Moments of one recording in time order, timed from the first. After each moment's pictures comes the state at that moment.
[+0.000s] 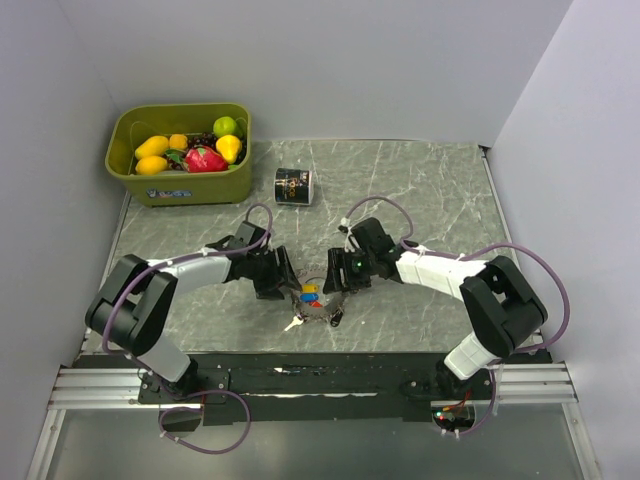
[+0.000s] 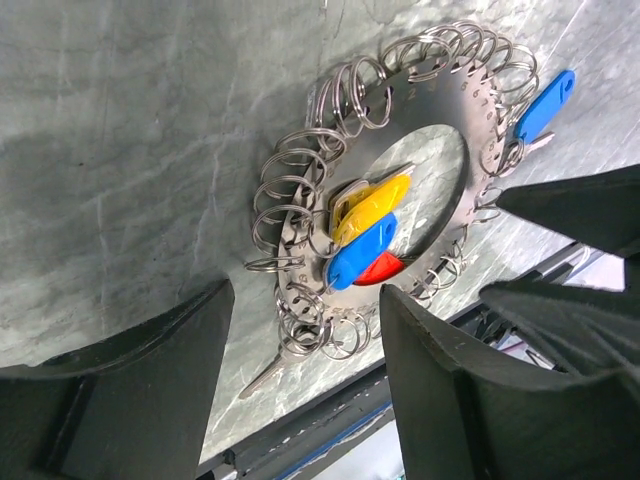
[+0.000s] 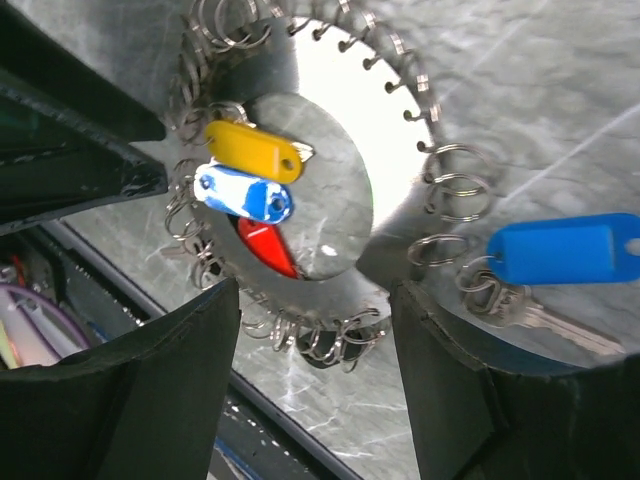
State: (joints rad) left arm -0.50 1.57 0.76 -0.22 0.41 -0.81; right arm 0.61 1.56 0.83 -0.23 -0.36 0.48
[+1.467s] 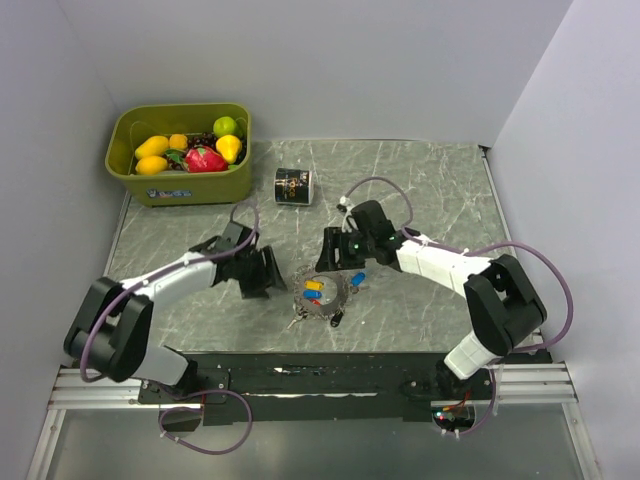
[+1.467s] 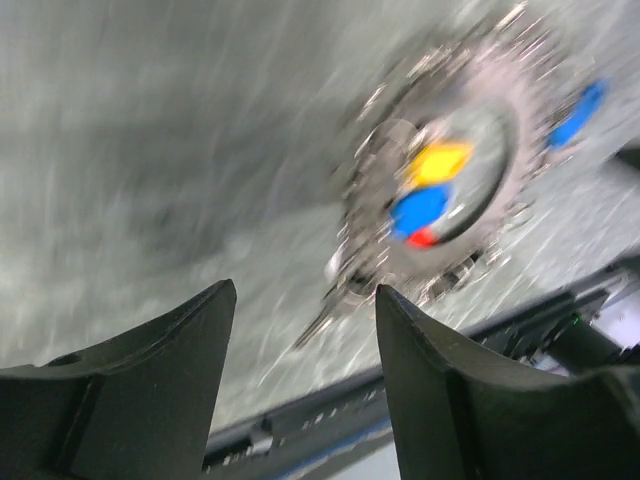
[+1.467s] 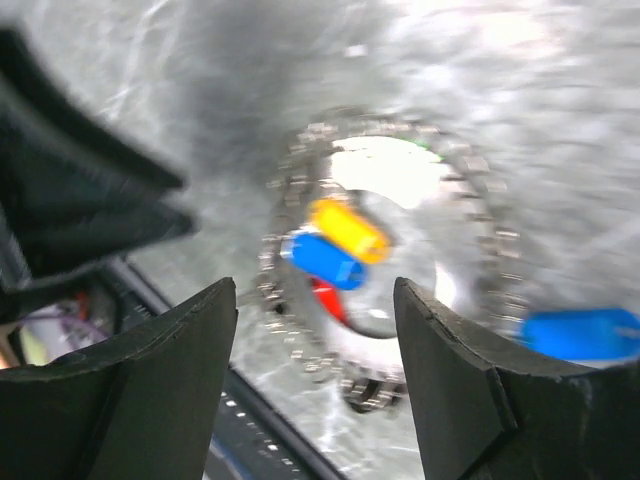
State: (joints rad) left arm -0.47 1.42 0.76 -0.38 0.29 -0.75; right arm 0.60 1.57 0.94 -0.19 -0.37 0.50
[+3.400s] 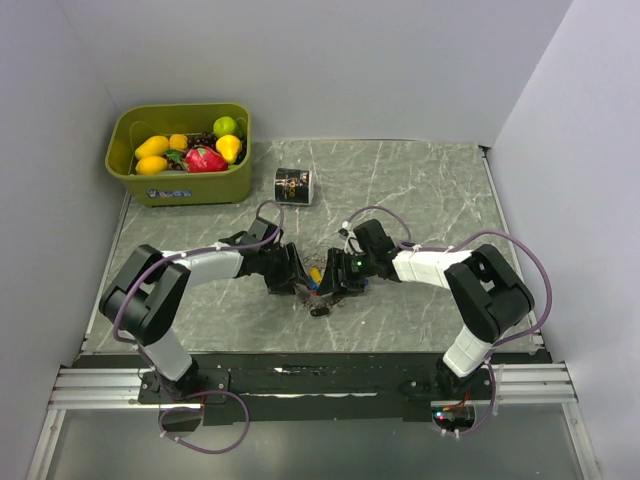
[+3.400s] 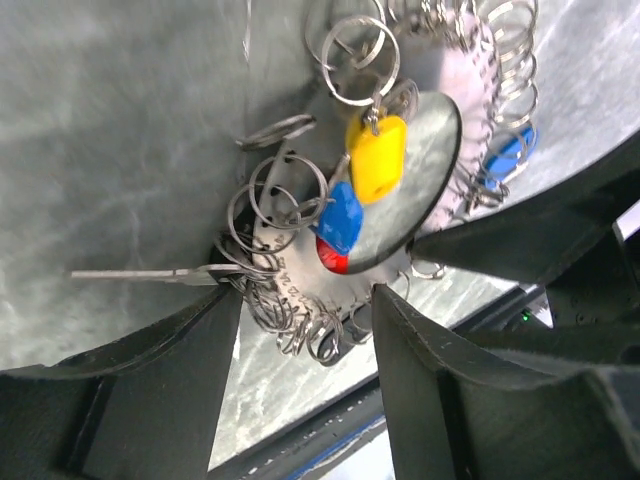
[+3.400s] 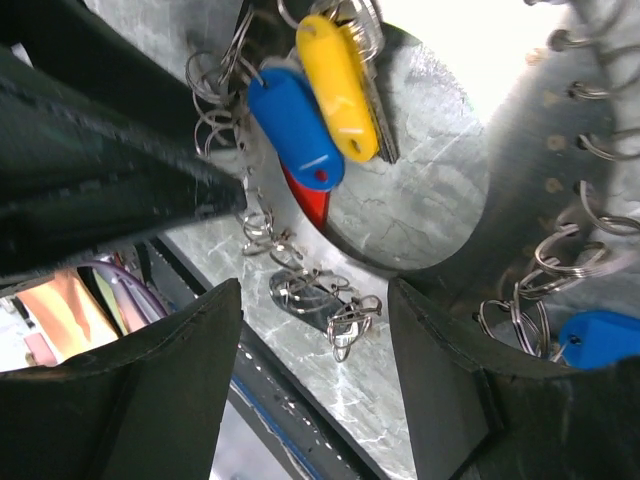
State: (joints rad) left arm -0.56 1.65 0.83 -0.18 0.37 -0.88; right arm 0.57 1.66 0.79 -0.08 -0.57 0.61
